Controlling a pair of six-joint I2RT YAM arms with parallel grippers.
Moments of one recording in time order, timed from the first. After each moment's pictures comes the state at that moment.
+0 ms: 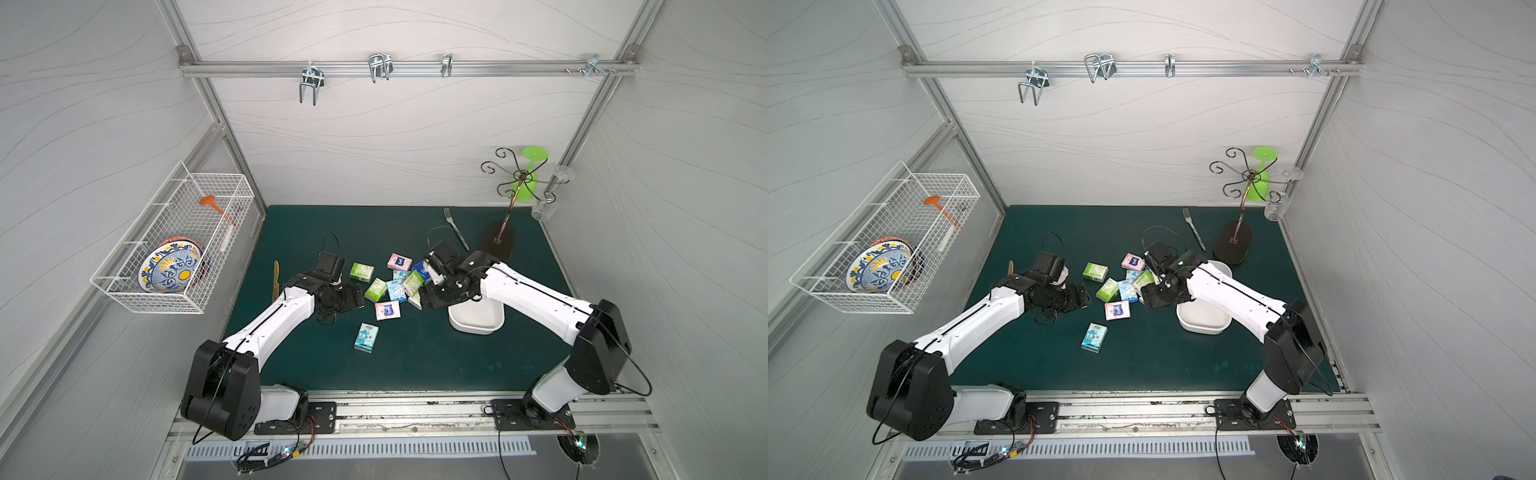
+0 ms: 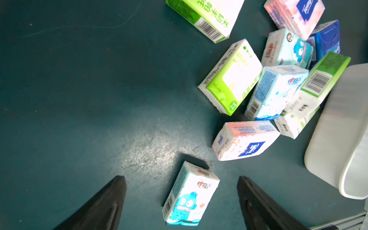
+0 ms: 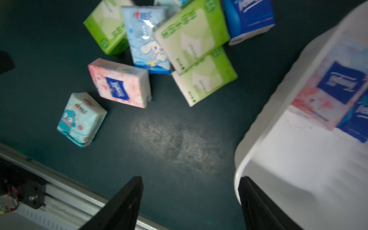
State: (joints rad) left arm -0.32 1.33 0.88 -0.73 0.15 -0.60; right arm 0.84 1.60 1.33 -0.95 -0.03 0.44
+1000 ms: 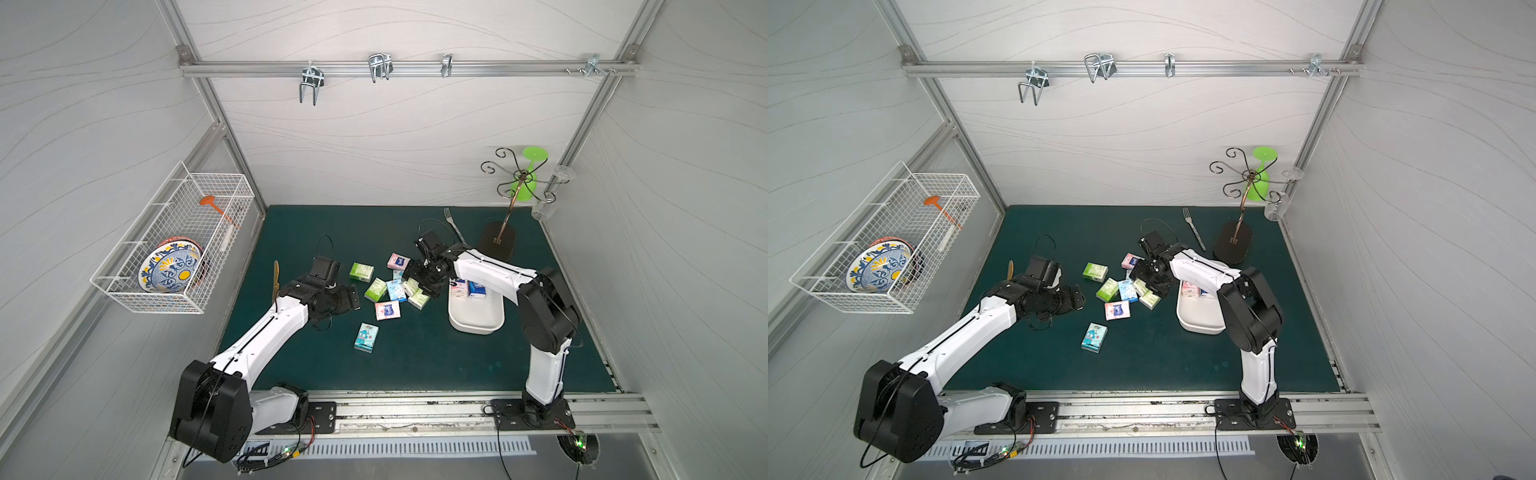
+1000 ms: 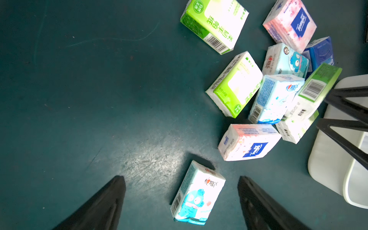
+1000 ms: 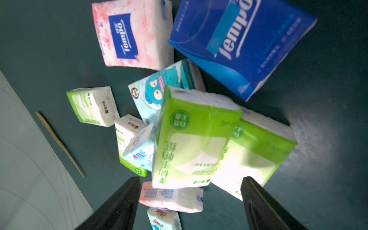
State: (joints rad) left arm -0.32 1.22 0.84 -0.73 0.08 -0.60; right arm 0.70 1.92 1.43 -0.64 -0.20 1.07
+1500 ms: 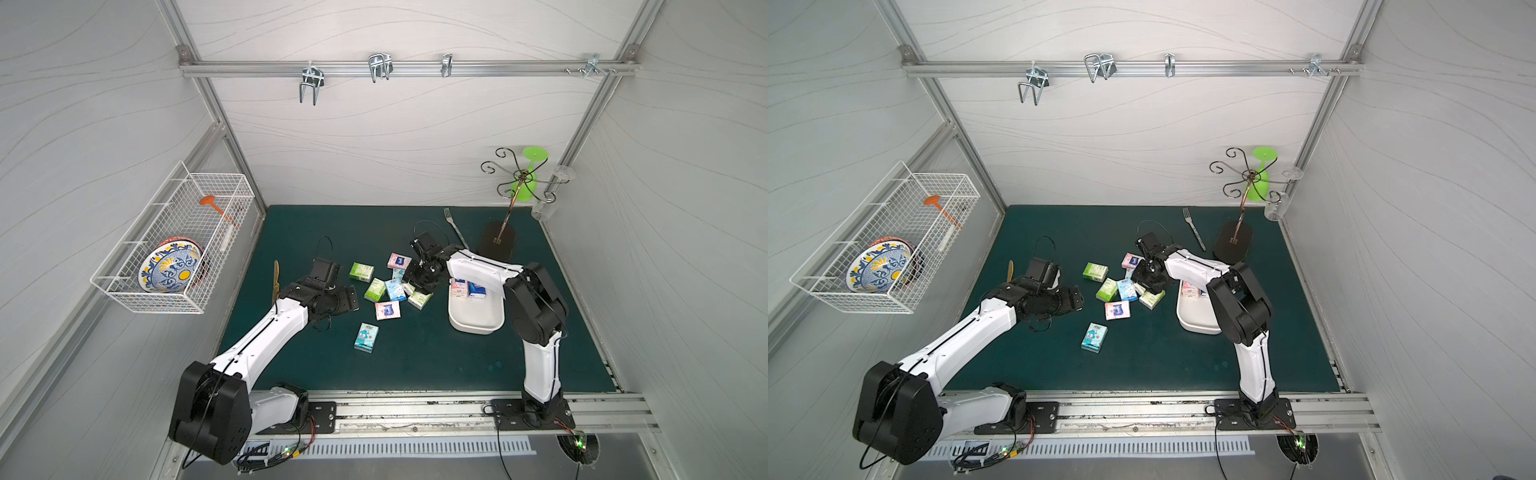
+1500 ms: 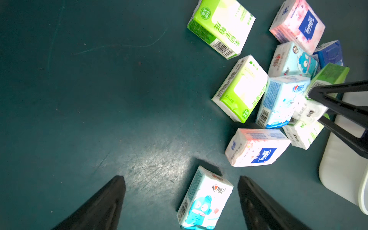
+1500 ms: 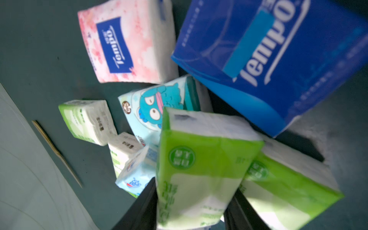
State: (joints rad) left arm -0.32 1.22 0.81 -0.70 0.03 -0.59; right arm 0.70 2.01 1.46 -0.57 -0.20 1.07
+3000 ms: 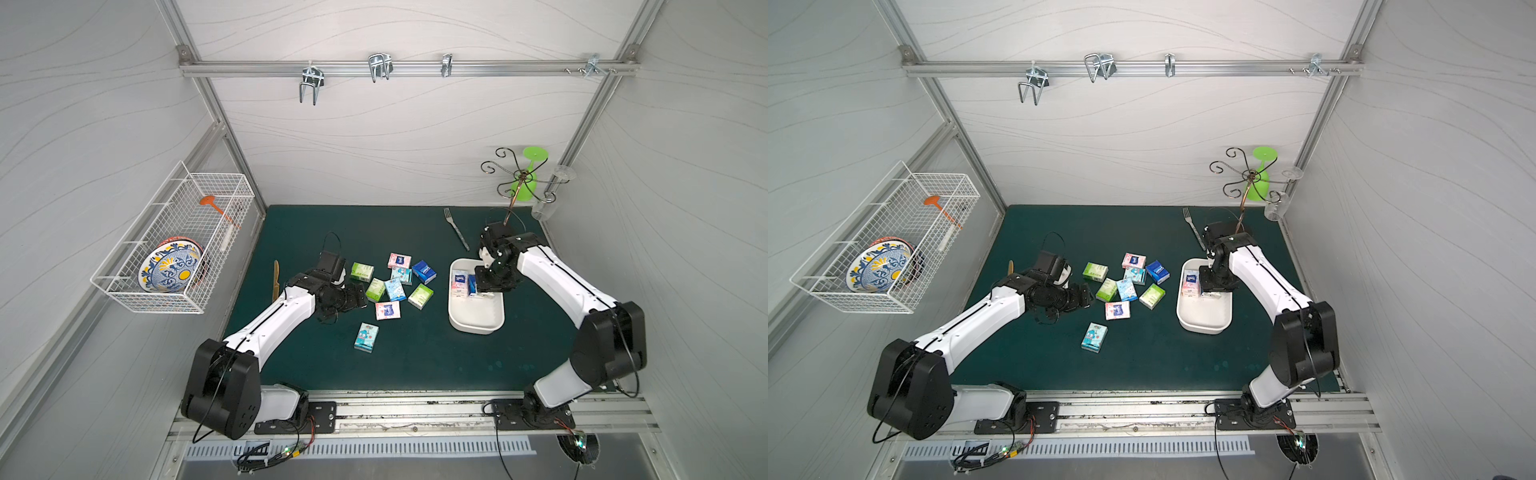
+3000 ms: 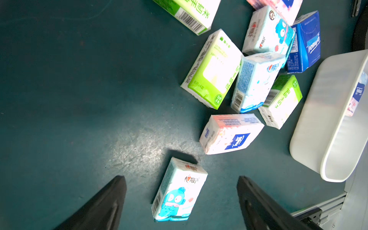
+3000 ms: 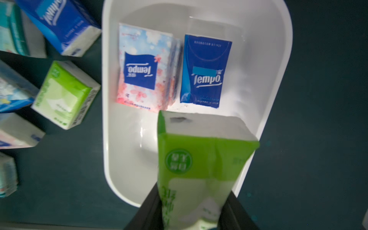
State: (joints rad) left arm -0.32 1.33 0.89 -0.72 0.22 -0.58; right arm 0.36 1.60 1.31 -1.12 0.03 0.23
